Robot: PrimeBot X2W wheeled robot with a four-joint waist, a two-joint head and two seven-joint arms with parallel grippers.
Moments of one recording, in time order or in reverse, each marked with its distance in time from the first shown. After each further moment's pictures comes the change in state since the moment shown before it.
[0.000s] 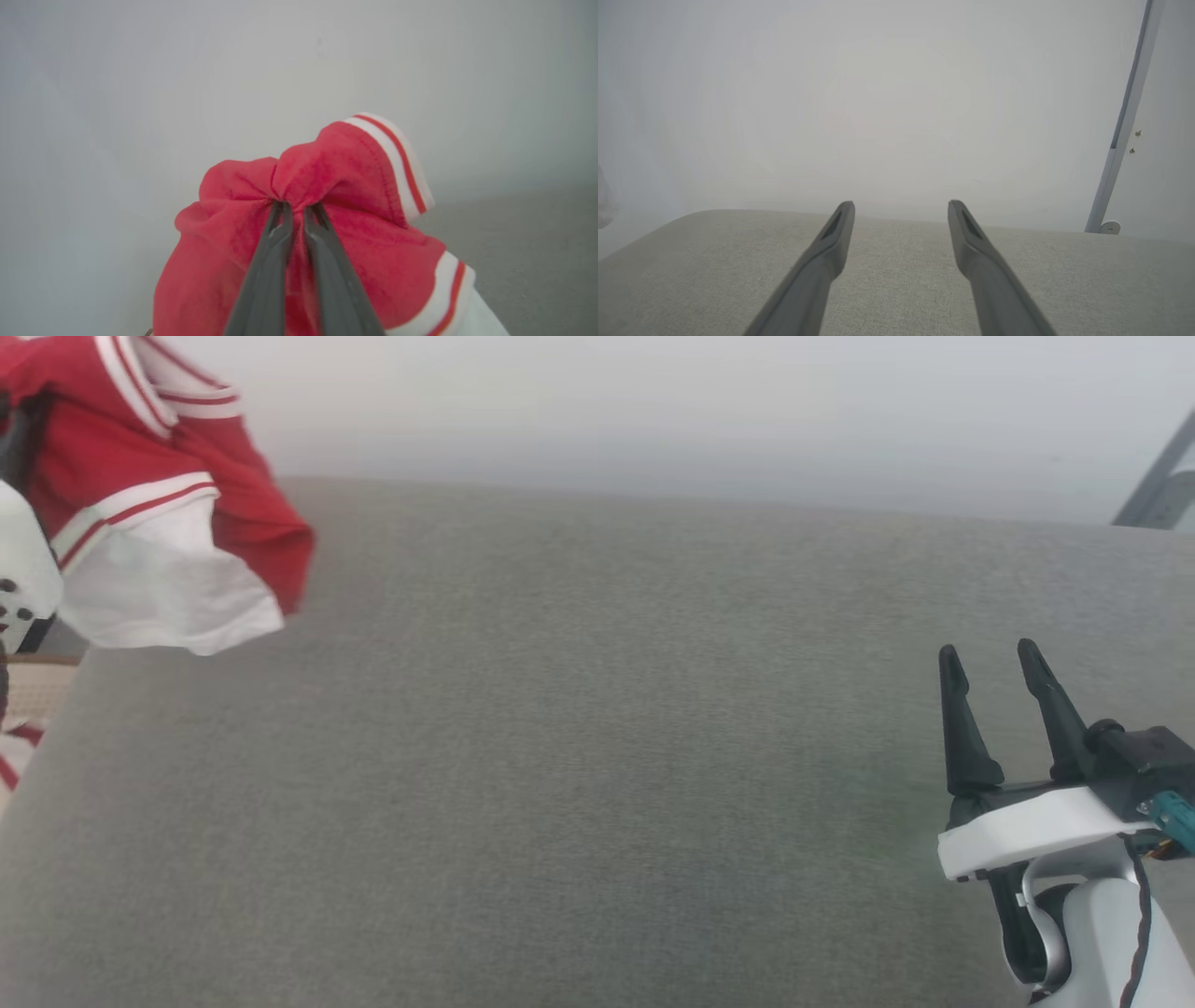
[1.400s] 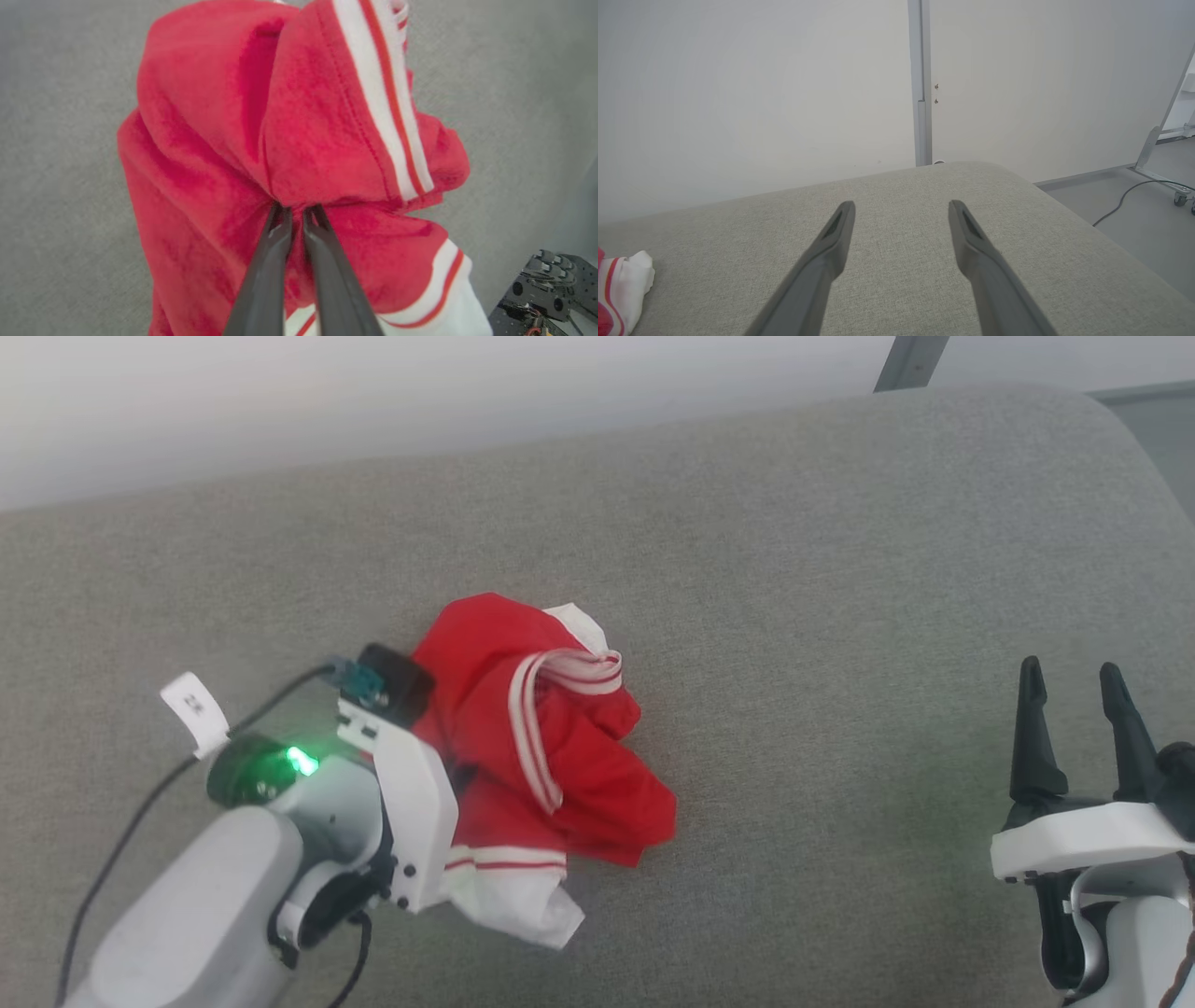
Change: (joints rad) left arm 0.305 -0.204 -0.359 -0.292 -0.100 0.105 0.346; right arm 0.008 0.052 -0.176 0.047 -0.039 0.000 -0.042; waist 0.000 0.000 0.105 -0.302
